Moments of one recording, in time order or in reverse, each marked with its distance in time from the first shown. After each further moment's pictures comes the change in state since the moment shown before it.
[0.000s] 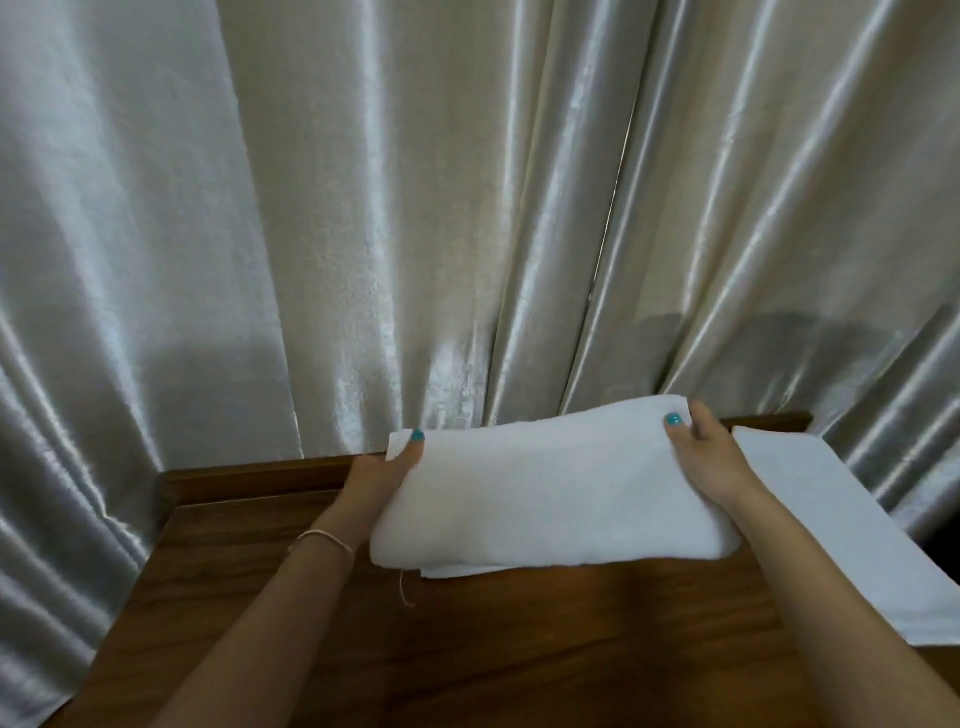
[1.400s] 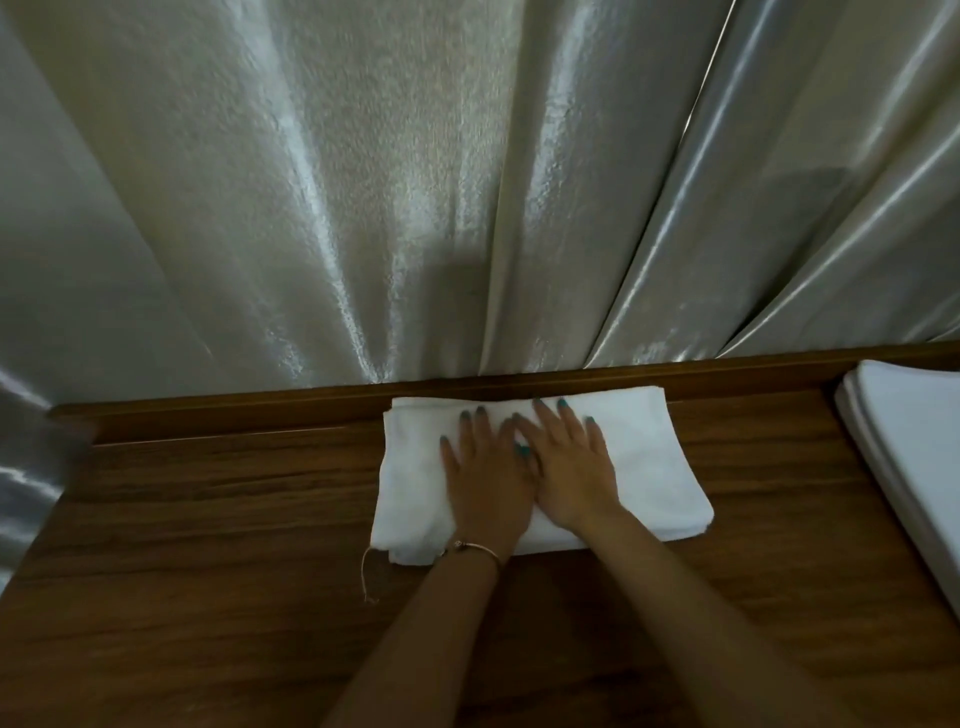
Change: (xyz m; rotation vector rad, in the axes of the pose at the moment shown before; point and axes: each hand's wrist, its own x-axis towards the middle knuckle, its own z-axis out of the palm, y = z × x) left_hand 0.098 -0.114 0.179 1.133 0.085 0.433; right_hand 0.063 0.114 0.234 -0.742 -0.373 -0.397
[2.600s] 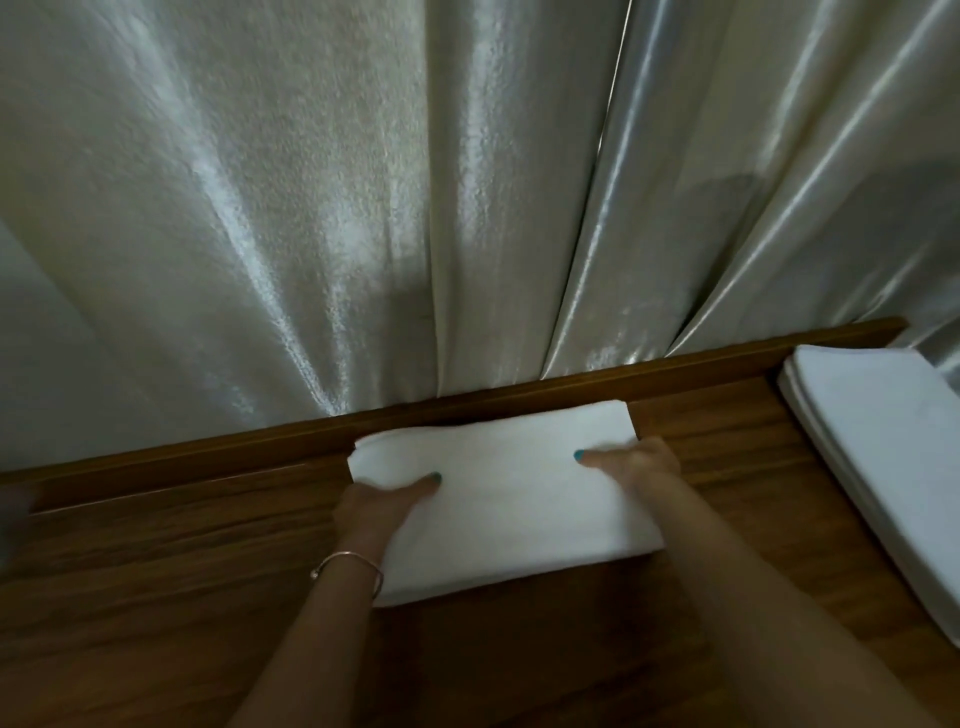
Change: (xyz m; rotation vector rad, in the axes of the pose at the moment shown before) left_hand 0.014 -0.076 -0.032 -0.815 -0.163 -0.681; right_hand 0.000 0.096 -0.032 0.764 -0.048 1.091
